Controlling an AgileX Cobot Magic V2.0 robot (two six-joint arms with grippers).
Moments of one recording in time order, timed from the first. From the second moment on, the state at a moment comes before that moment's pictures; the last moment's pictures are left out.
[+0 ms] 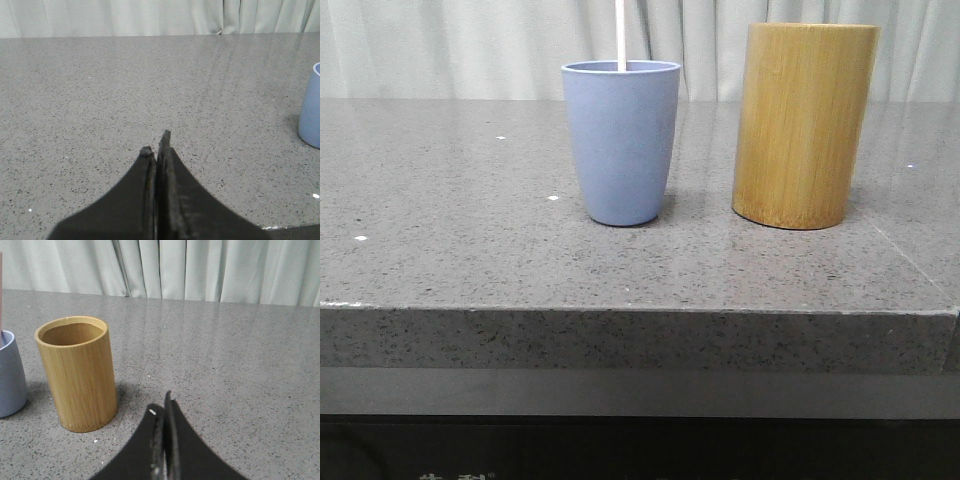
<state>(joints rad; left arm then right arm) -0.12 0.20 -0.40 -0.13 0.48 0.13 0.11 0.27 -0.38 0.11 0.31 -0.05</state>
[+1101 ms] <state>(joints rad) 0.02 -0.01 -0.07 -0.07 0.35 0.01 0.11 0.27 -0.37 0.12 0.30 -0.05</state>
